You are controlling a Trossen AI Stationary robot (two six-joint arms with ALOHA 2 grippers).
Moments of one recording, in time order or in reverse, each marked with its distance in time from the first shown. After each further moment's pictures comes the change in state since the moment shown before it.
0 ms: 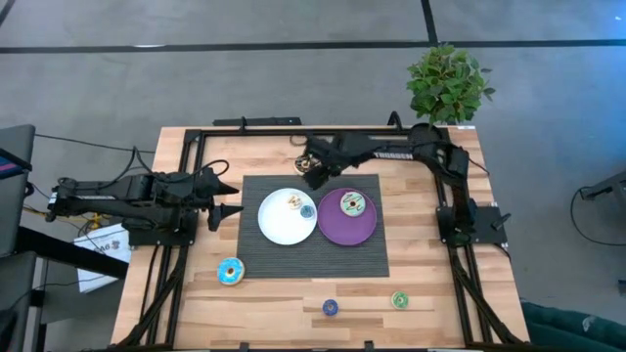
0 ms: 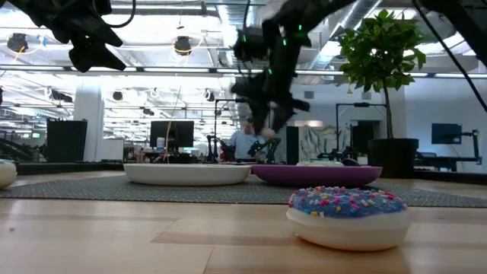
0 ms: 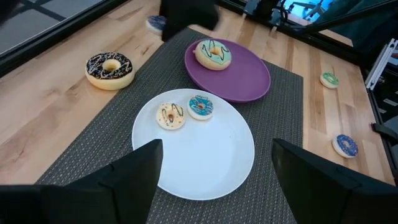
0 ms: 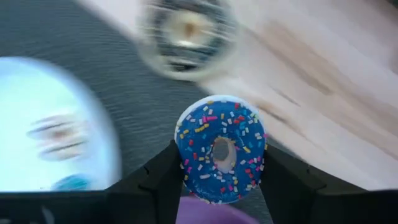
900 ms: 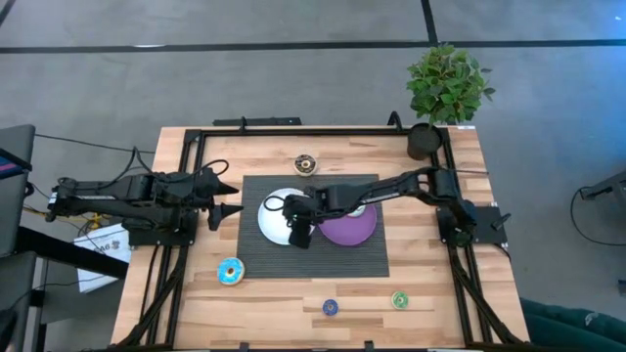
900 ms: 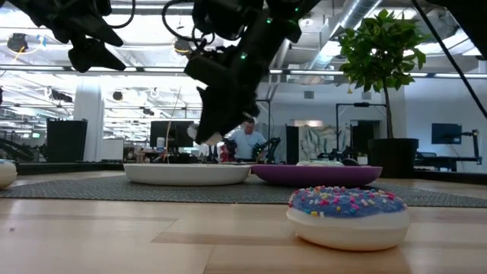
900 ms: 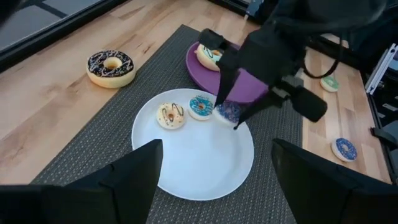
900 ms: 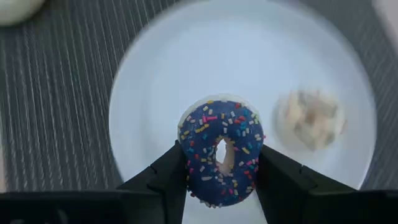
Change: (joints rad) left arm 0.000 0.000 0.000 0.001 -0.006 -0.026; right arm 0.322 0.123 0.005 0.318 -0.033 -0.337
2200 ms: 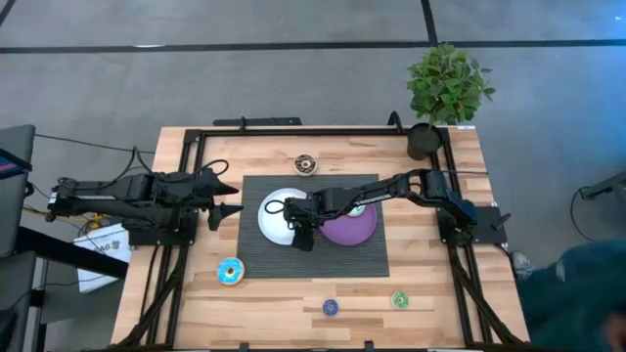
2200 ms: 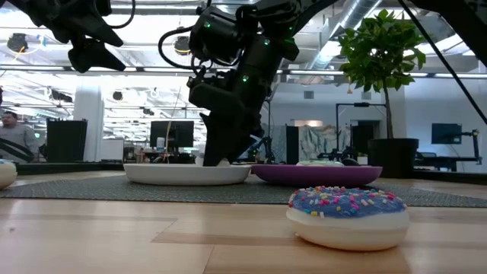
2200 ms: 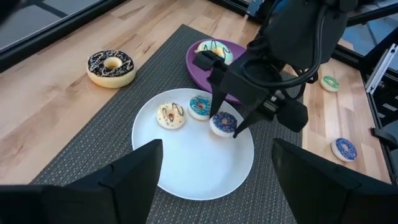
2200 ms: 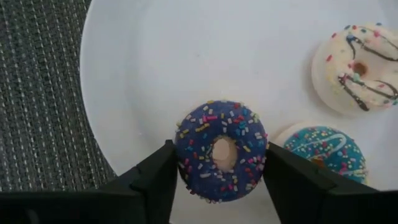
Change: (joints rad) left arm 0.000 0.000 0.000 -0.002 0.001 0.001; right arm -0.012 0.067 -0.002 -0.042 -0.081 0.010
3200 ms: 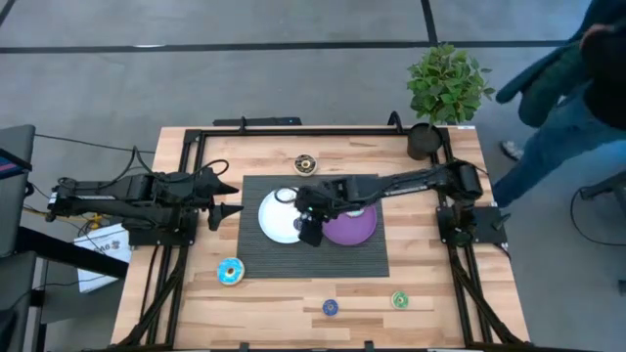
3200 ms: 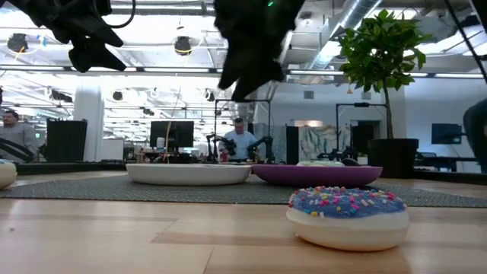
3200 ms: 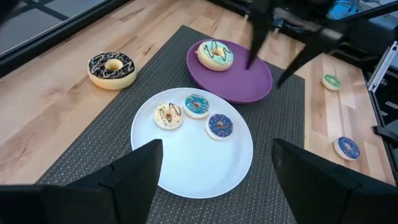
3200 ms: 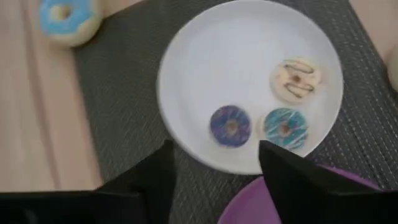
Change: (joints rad) left arm 0.000 0.000 0.000 0.001 -0.003 0.016; right arm 0.026 -0.267 -0.020 -0.129 0.020 0.107
